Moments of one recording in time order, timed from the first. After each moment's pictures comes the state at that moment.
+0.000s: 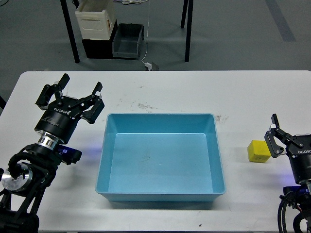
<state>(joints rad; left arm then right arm) 0.00 0.08 -1.42 -1.57 -0.38 -0.19 0.16 -0.28 0.00 1.54 1.66 0.09 0.30 0.02</state>
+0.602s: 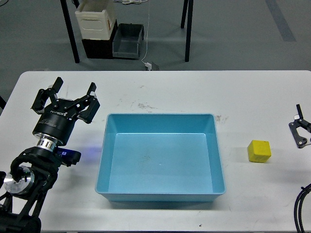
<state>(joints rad) 0.02 0.06 -1.42 -1.55 -0.38 -0.19 0.09 -0.16 -0.22 1.70 1.63 -0.54 0.31 0.07</state>
